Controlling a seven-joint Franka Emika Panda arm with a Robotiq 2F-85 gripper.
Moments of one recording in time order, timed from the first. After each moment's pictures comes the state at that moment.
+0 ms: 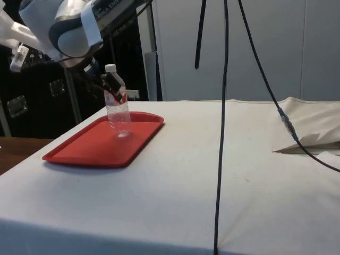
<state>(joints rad) 0.20 0.91 -0.22 -1.11 -0.41 1.81 2.08</state>
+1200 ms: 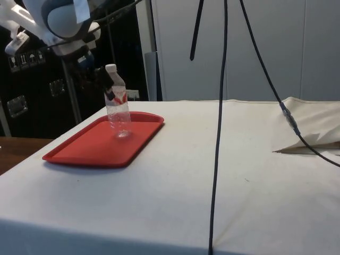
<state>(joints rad) 0.18 0.88 -0.22 -1.09 -0.23 1.81 2.06</state>
